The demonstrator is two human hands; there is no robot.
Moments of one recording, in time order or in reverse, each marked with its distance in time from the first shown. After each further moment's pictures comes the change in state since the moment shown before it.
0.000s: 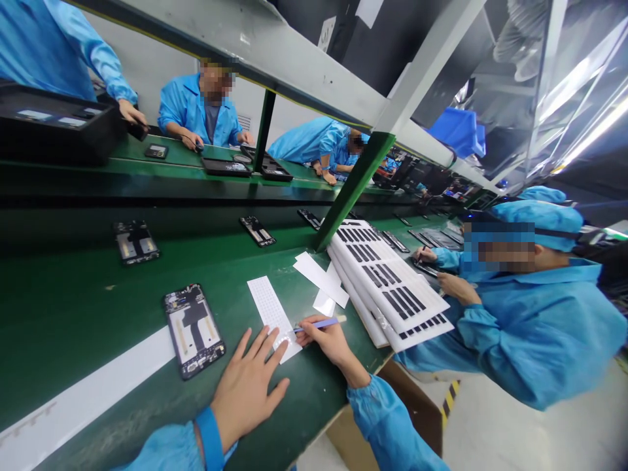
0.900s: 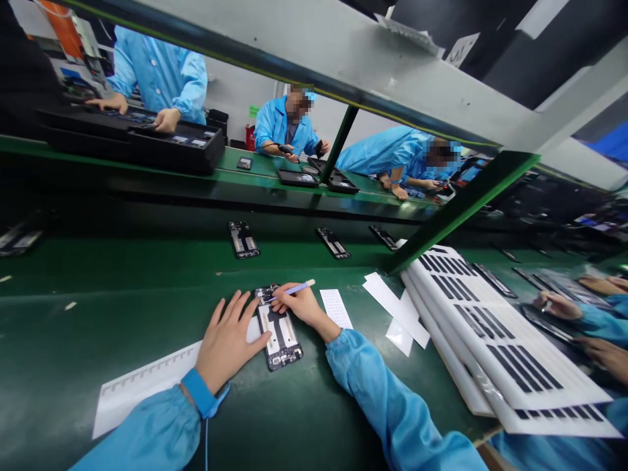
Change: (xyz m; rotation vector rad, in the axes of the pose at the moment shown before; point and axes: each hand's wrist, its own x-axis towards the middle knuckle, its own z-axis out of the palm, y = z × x) left_hand -0.078 -0.121 -0.073 0.254 0.143 -0.528; right_hand 0.109 -0.021 0.207 -0.015 -0.475 -0.086
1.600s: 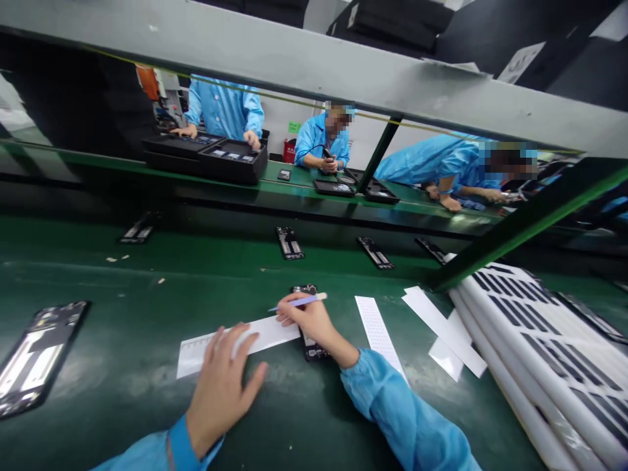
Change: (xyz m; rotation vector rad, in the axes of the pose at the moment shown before) left_hand -0.097 -0.010 -0.061 0.053 0.181 -0.055; right_hand -0.028 -0.018 0.083 0.042 -0.081 0.001
